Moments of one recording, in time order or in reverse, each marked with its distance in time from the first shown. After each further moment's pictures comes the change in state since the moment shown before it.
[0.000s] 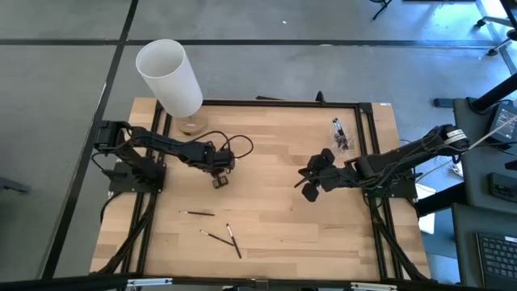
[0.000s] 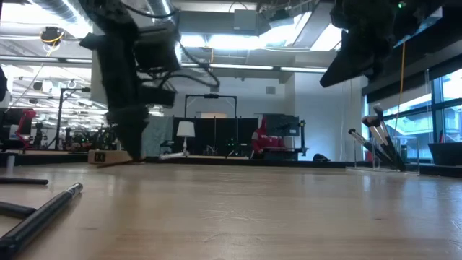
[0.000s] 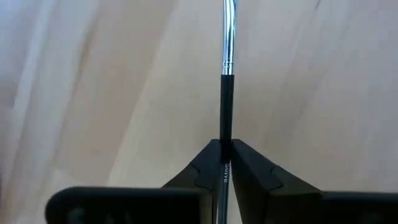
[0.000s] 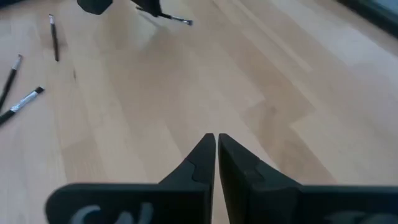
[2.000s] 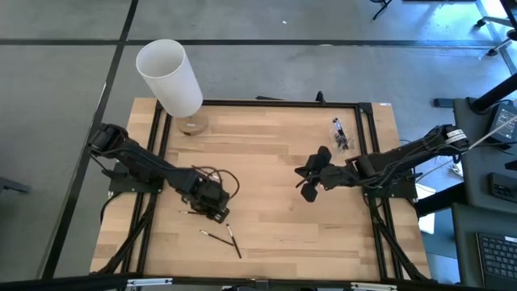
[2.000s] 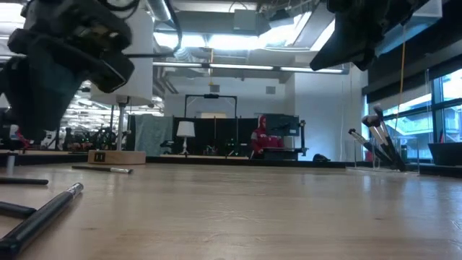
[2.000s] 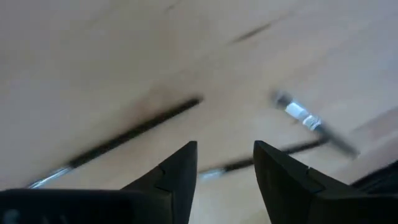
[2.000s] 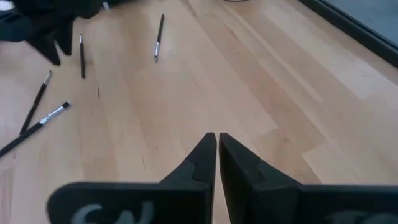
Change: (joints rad) left arm -0.417 -0.028 0.121 -0.095 0.429 -1.137; right arm 0.000 0.000 0.044 0.056 -0.004 -0.094
